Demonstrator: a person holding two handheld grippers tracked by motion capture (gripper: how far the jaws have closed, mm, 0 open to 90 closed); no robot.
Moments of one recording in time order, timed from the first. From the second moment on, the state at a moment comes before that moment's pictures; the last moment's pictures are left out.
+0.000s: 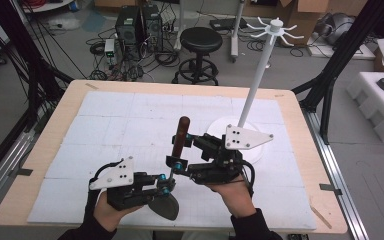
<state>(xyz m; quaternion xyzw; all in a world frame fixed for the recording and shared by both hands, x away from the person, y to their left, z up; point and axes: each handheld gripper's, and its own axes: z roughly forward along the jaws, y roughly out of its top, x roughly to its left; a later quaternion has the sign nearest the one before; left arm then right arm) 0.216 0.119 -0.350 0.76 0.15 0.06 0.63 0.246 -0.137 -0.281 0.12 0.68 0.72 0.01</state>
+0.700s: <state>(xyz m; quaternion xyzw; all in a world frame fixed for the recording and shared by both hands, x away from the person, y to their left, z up) 0.224 0.131 -0.350 0.73 0.19 0.10 0.65 0.250 -0.143 -0.274 0.16 0.71 0.69 0.04</state>
